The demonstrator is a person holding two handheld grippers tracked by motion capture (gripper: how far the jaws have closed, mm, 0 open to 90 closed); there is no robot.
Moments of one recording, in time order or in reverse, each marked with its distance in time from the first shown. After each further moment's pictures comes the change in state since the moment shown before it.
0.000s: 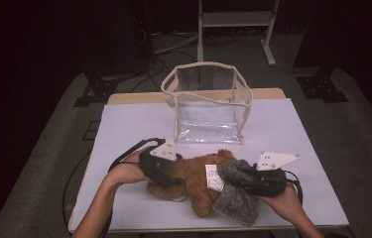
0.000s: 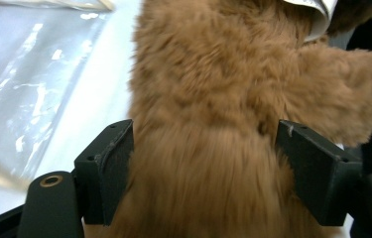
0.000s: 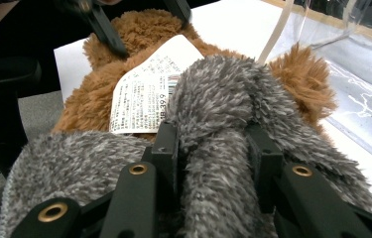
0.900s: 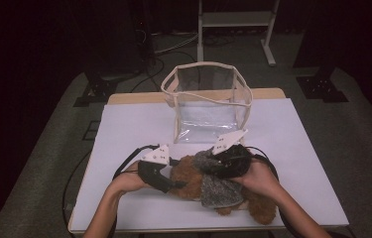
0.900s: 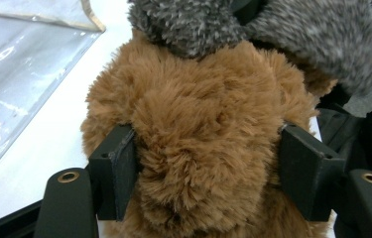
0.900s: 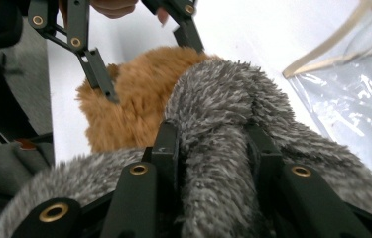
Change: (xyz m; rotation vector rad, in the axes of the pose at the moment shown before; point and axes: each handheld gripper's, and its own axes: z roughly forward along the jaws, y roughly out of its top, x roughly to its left) left arm -0.007 -0.029 0.025 -0.175 -0.065 -0.071; right arm 0.004 0.076 0.062 0.272 0.051 -0.175
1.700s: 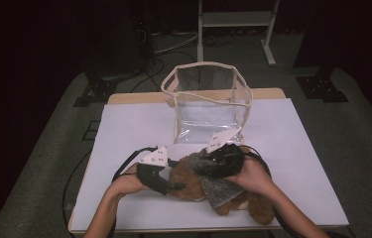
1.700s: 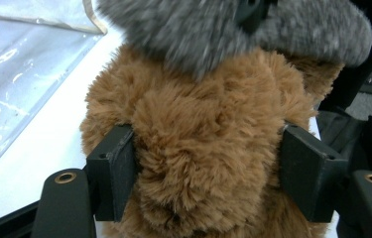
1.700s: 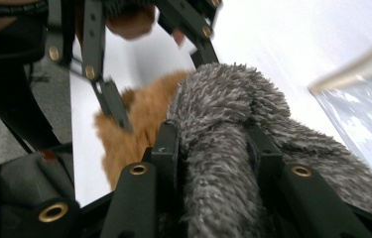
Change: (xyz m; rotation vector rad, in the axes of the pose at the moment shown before) left arm -0.003 -0.003 -0.001 -0.002 0.014 0.005; right arm 0.002 0.016 0.017 -0.012 0.079 0.007
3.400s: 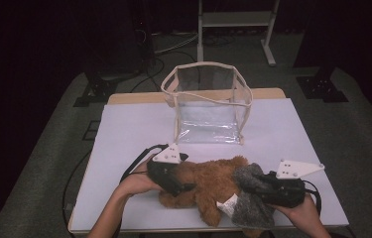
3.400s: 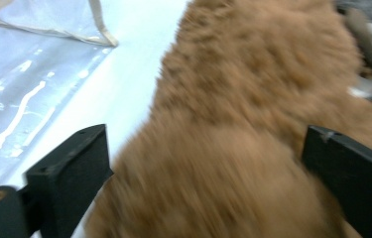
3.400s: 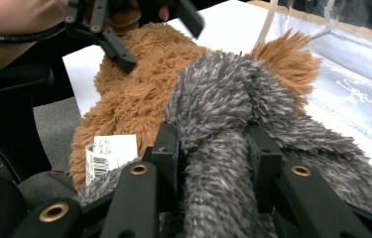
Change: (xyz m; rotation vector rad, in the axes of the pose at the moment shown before) left arm -0.007 0.039 0.021 0.038 0.061 0.007; right arm 0.032 -0.128 -0.087 -0.302 -0.146 0.199
